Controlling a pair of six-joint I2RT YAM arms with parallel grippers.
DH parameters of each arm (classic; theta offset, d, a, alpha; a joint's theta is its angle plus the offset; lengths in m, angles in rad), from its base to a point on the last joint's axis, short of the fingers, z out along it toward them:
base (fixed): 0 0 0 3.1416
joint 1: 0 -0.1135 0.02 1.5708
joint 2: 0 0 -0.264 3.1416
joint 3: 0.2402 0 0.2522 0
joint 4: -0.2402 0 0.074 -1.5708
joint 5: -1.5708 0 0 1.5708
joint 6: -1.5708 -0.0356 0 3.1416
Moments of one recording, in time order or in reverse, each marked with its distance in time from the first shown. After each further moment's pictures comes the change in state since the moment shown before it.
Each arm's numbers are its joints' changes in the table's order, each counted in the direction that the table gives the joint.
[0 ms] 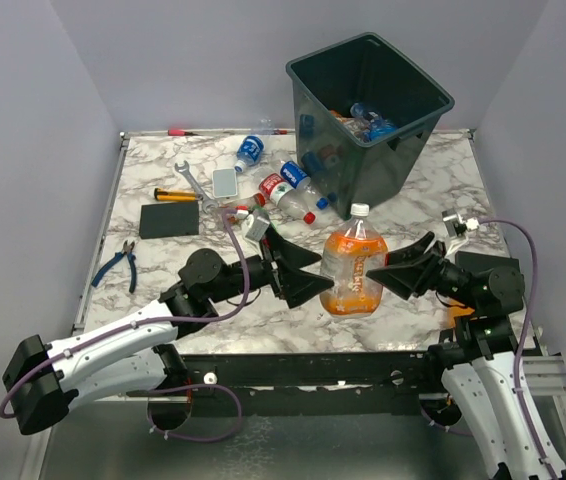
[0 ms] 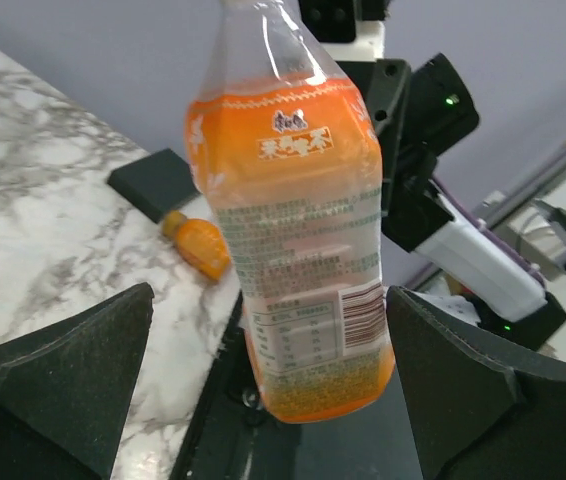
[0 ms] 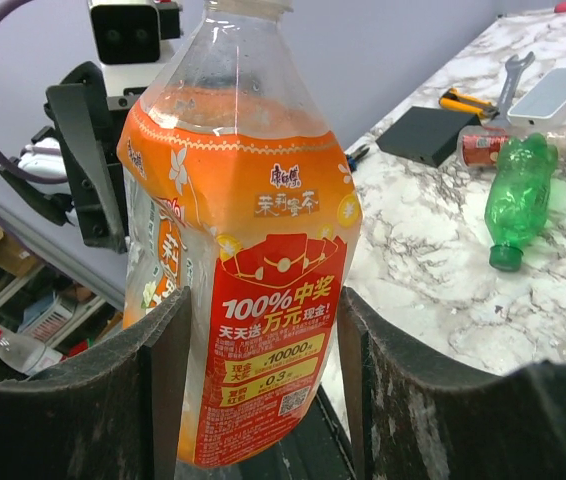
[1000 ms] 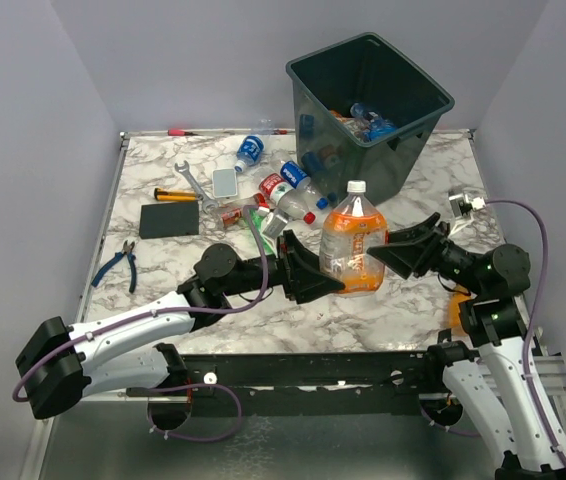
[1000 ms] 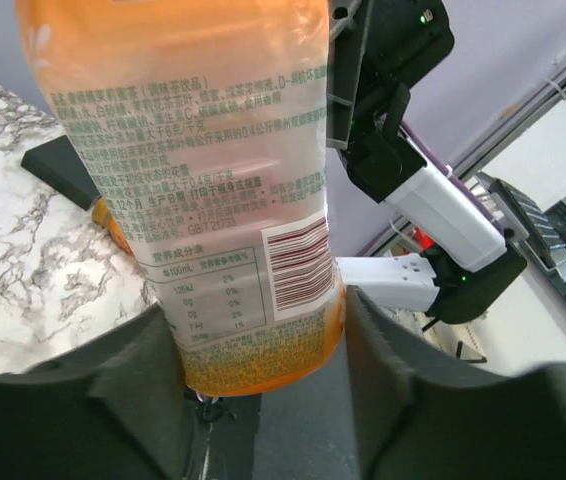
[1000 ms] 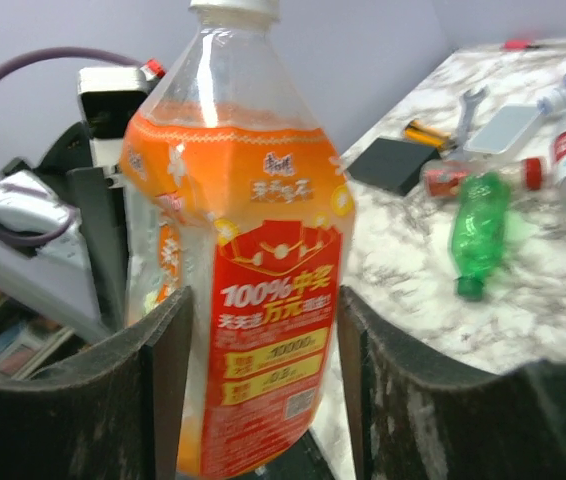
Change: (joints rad) left arm 0.006 0.161 0.040 0.140 -0.153 0.108; right arm -0.033 0.142 0.150 -0.049 -0.083 0.074
